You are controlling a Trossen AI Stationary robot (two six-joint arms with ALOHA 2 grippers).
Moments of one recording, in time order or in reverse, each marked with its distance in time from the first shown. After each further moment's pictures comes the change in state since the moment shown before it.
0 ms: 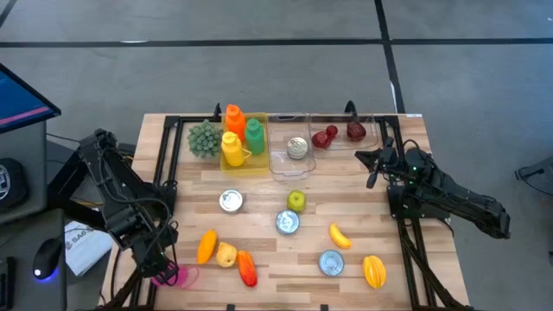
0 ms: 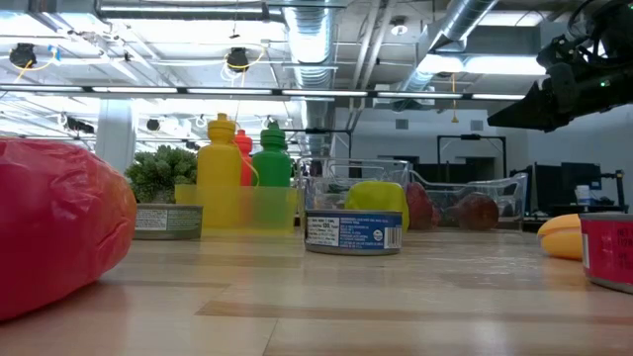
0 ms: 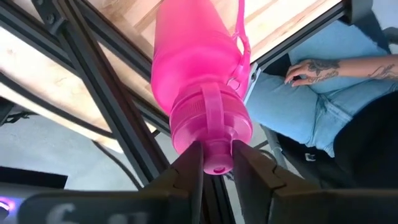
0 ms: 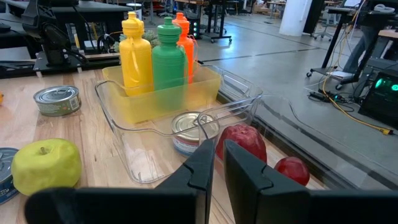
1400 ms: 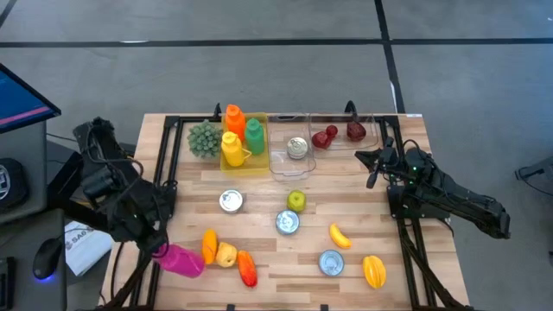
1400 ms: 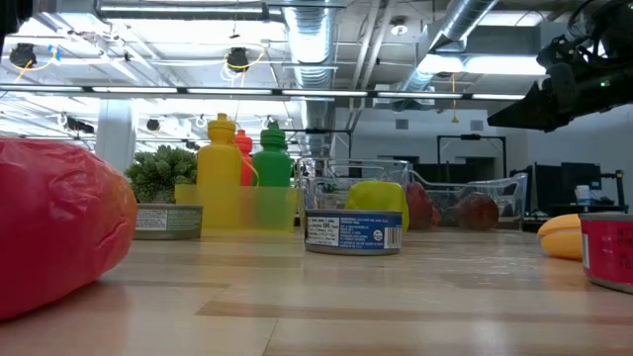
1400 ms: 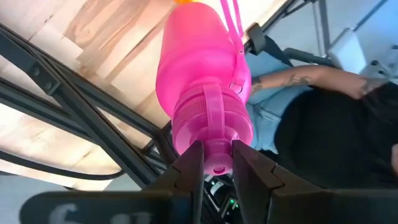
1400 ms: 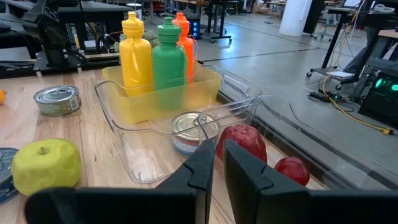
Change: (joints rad) left arm 0.002 -0.292 -0.002 -0.038 -0.232 0.067; right arm 0.000 0.000 0.000 0.000 0.000 0.000
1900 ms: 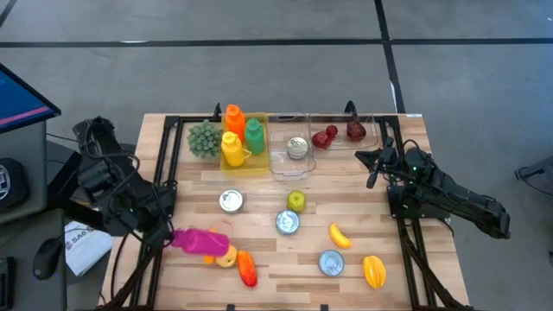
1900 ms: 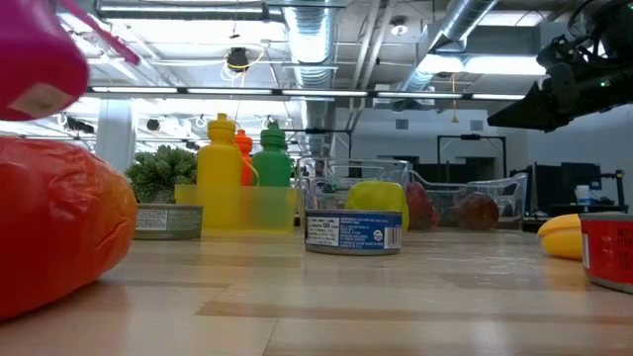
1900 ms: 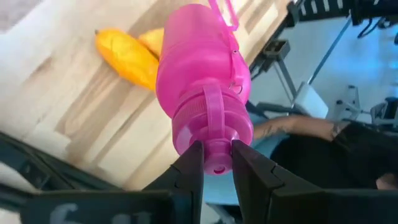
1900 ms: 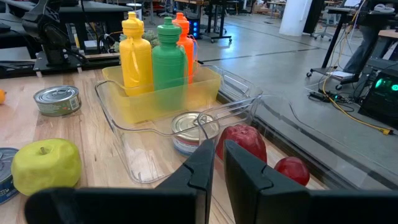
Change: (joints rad) left arm 0.000 -0.038 0.000 0.009 -0.303 0.118; right arm 0.000 0.000 0.000 0.000 0.000 0.000
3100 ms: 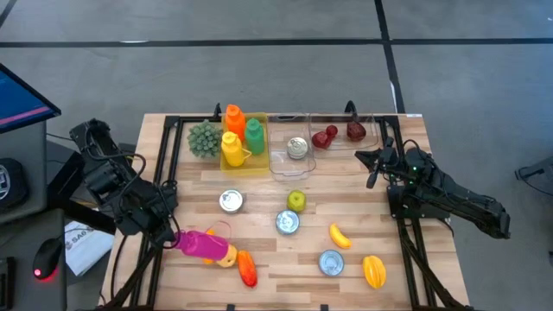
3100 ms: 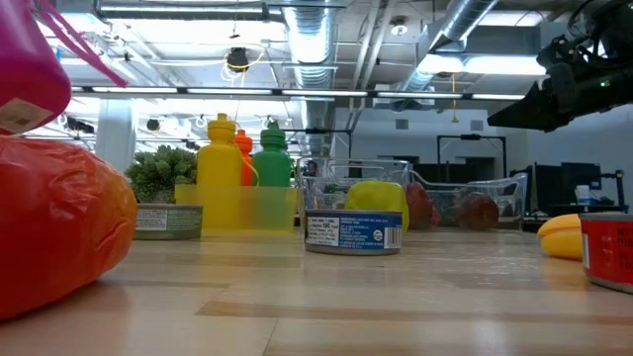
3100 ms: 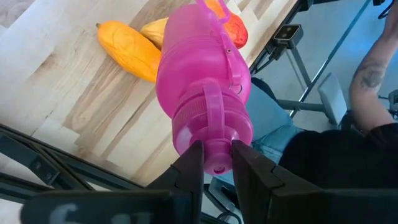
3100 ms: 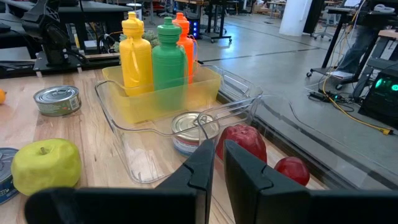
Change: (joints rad) left arm 0.090 0.027 0.000 0.003 0.118 0.099; right arm 0.000 0.000 0.000 0.001 0.000 0.000
